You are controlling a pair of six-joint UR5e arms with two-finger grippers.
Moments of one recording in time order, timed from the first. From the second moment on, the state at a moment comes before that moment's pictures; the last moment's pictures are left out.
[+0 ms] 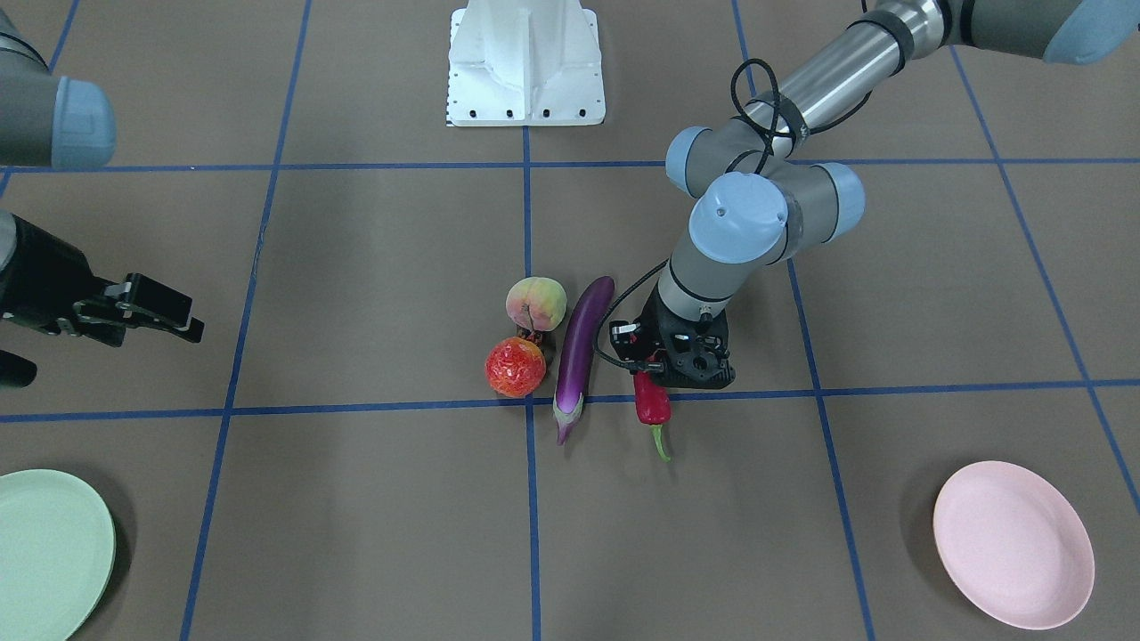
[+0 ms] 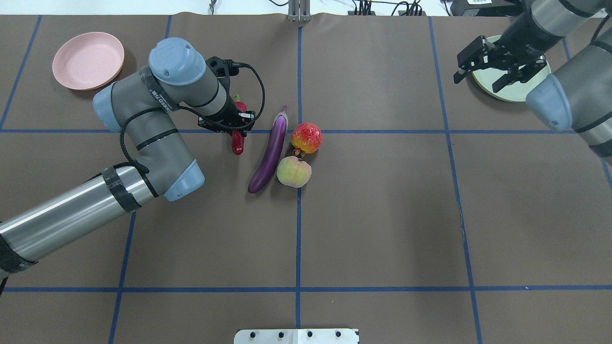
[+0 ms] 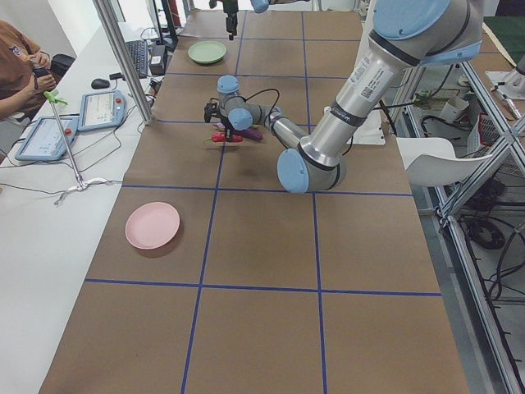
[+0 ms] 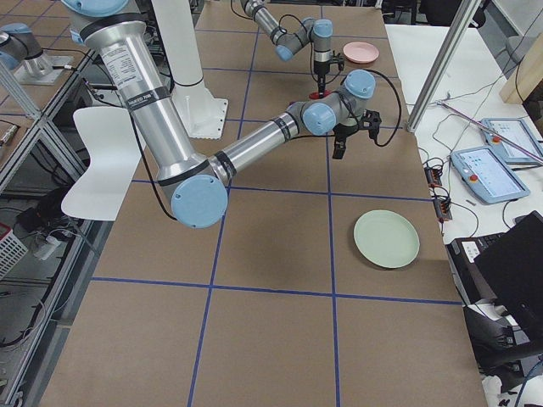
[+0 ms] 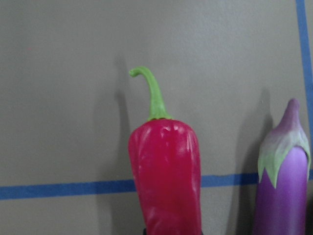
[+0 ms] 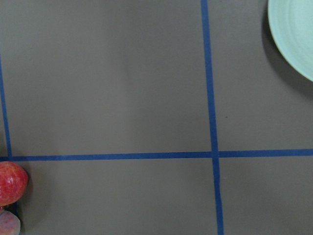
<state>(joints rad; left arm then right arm) -0.75 -2.29 -1.33 -1.95 -2.05 -1.09 1.09 -1.10 1.68 -1.54 2.42 0.83</state>
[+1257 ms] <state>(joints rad) -1.15 -2.29 -1.09 -1.90 -2.20 -0.71 0.75 -0.76 1.38 -1.36 2.08 1.30</state>
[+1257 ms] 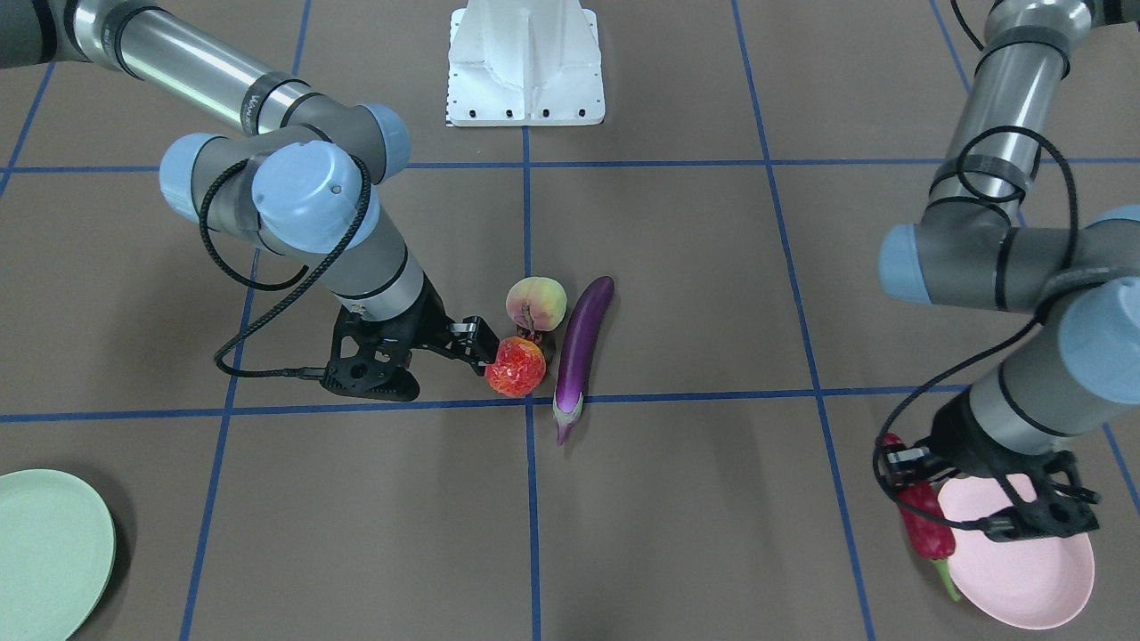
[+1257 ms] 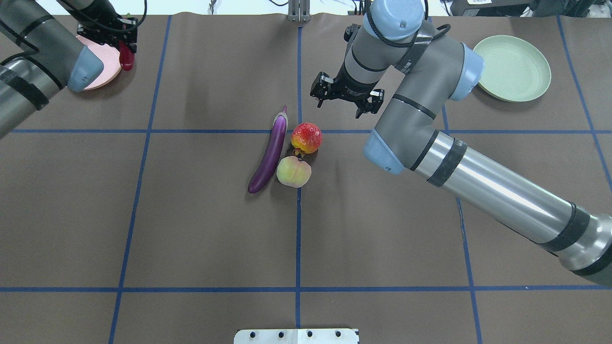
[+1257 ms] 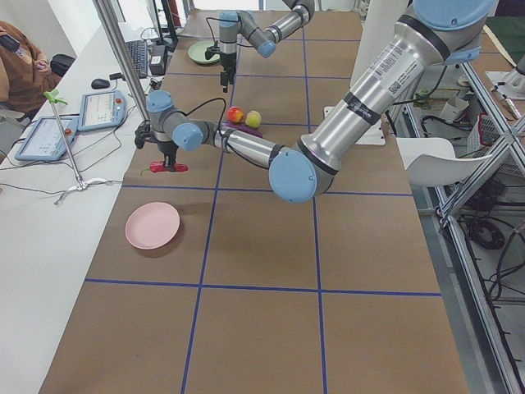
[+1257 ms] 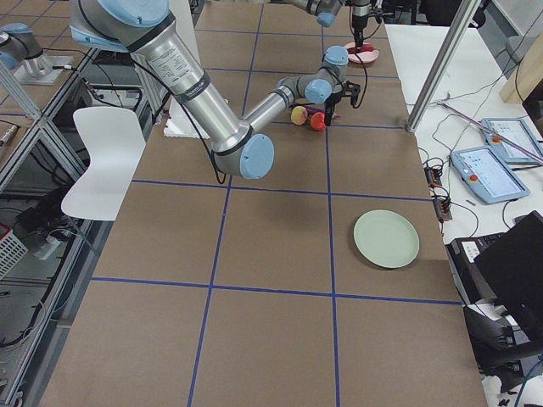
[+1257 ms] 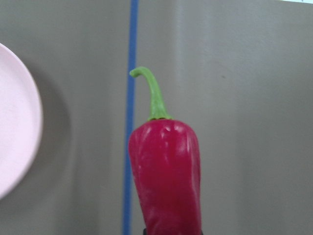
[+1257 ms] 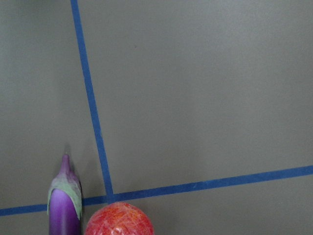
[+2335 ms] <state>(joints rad) -1.21 -2.37 -0.76 -1.95 -1.98 -0.54 0.64 -0.68 1.25 -1.34 1.97 1.38</state>
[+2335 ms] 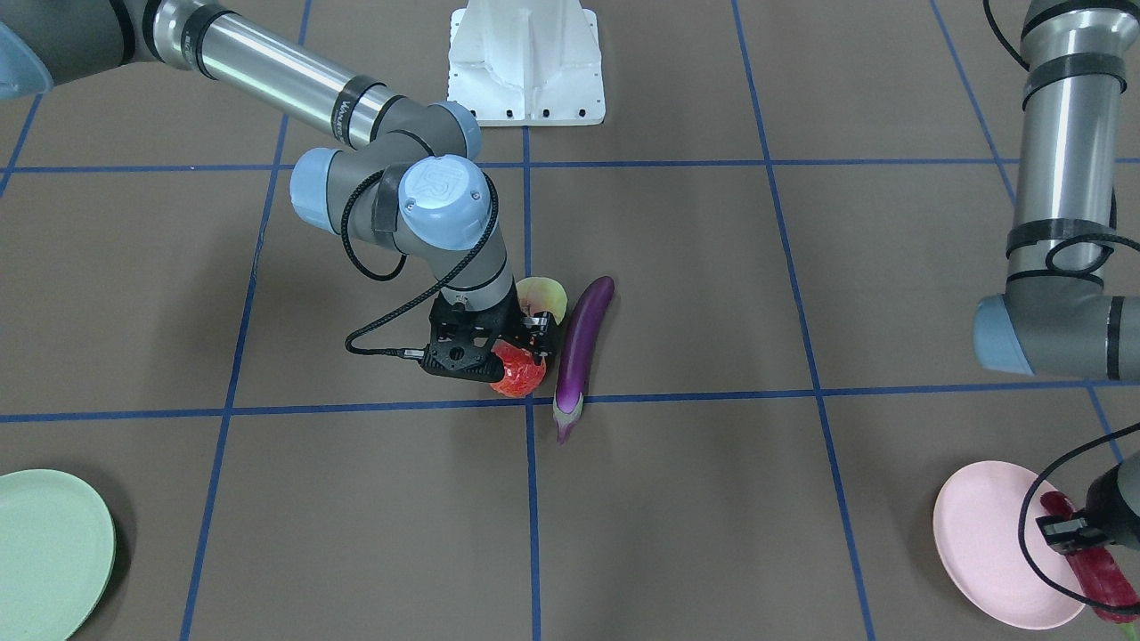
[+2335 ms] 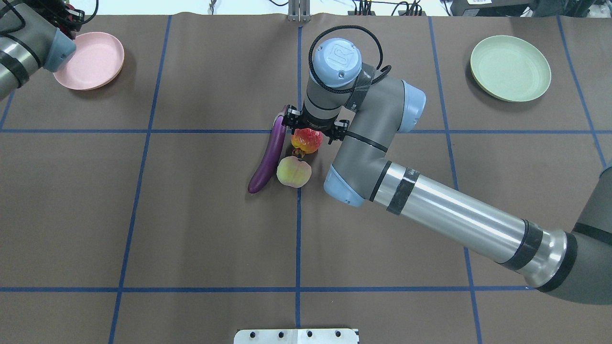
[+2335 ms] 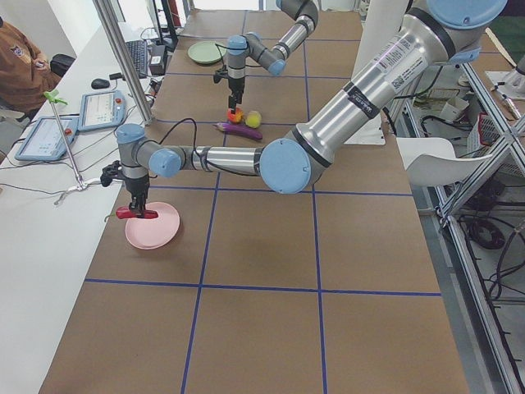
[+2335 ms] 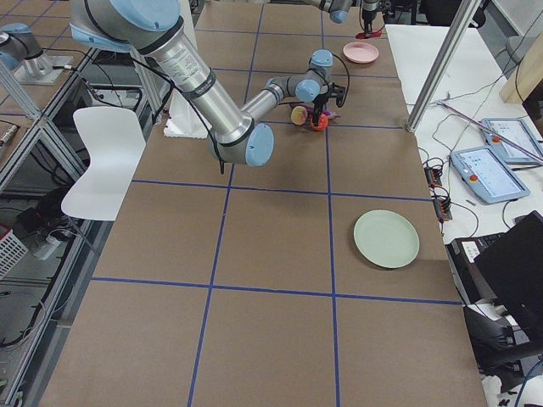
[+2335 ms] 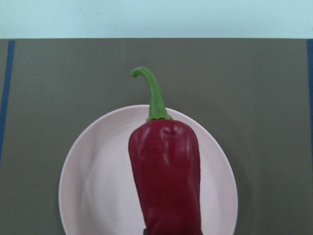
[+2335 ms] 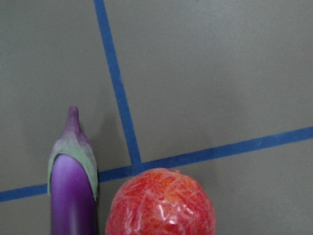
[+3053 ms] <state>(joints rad) -1.13 -2.37 -0.70 -2.00 -1.86 -0.52 0.63 -0.68 1.24 -1.33 1.96 1.38</state>
